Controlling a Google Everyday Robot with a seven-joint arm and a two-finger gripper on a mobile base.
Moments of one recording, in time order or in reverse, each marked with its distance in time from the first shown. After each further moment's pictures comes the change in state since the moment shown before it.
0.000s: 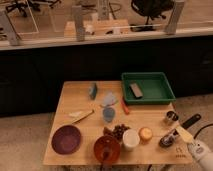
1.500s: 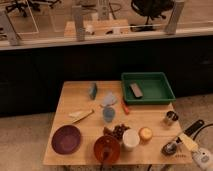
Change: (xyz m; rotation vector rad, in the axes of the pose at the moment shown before) arm 0.007 0.008 -0.040 0.011 0.022 -0.020
